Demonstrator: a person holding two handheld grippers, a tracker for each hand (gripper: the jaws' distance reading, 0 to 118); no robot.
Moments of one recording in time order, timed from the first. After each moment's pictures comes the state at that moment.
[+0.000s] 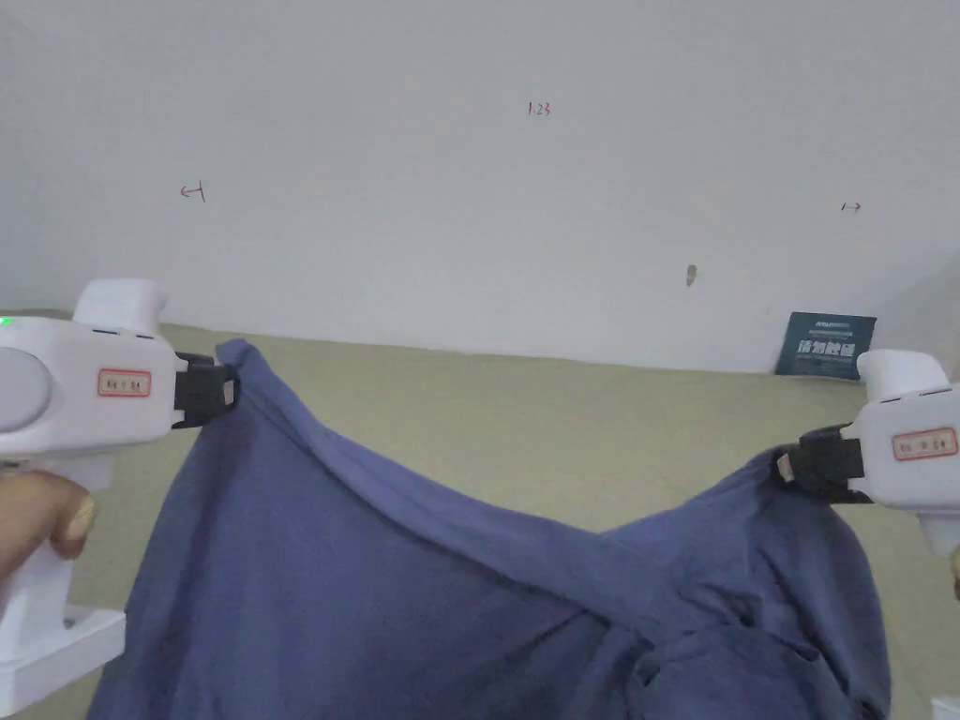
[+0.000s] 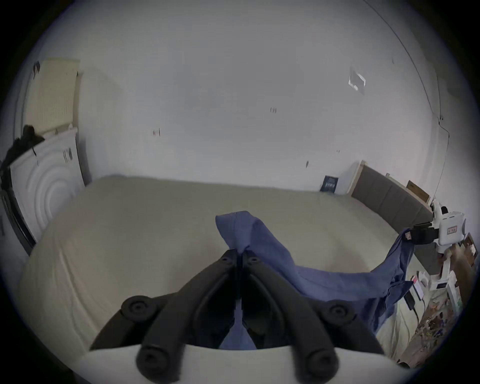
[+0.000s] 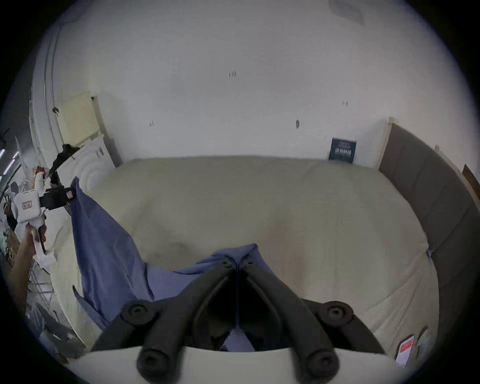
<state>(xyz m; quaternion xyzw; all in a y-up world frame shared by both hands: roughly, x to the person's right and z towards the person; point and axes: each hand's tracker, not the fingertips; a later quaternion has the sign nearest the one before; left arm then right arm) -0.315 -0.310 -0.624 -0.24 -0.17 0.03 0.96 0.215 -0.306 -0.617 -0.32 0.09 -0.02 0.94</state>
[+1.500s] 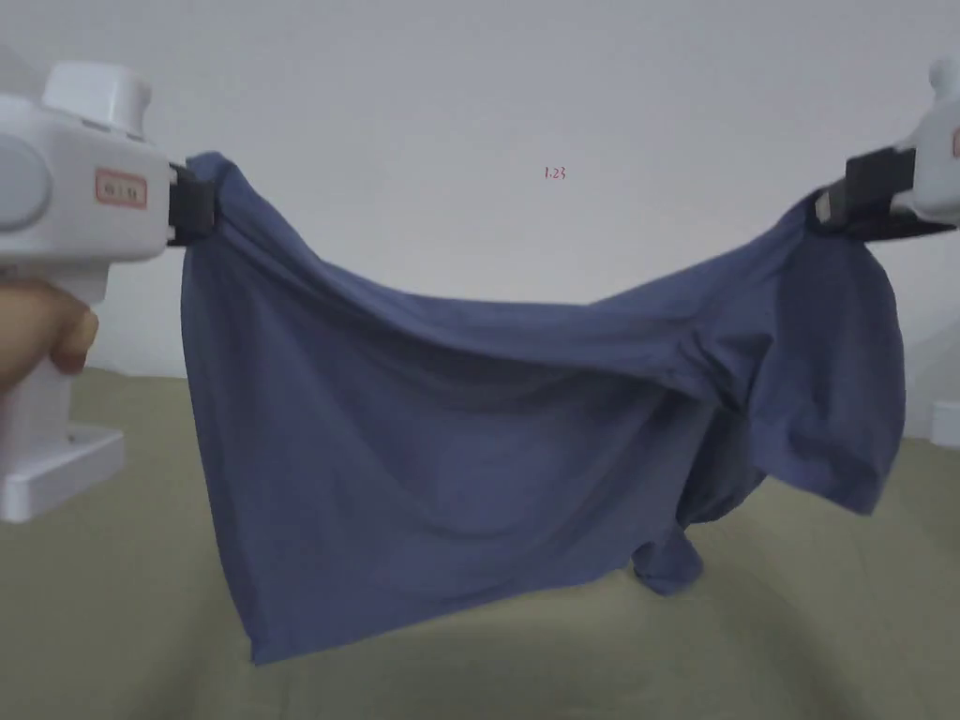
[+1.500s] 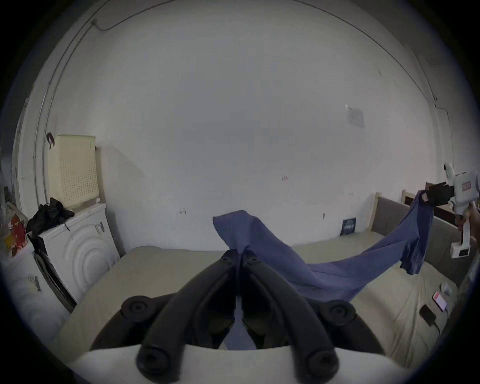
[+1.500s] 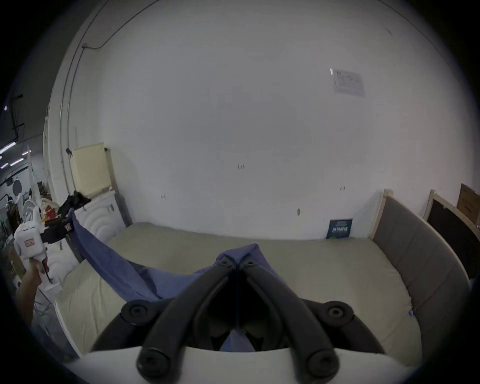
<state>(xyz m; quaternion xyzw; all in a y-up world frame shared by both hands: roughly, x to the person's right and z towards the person) -0.307 -0.190 -0.607 -0.10 -0.10 -0.03 0.99 0.202 -0.144 -0.623 -0.17 0.10 -0.03 0.98</state>
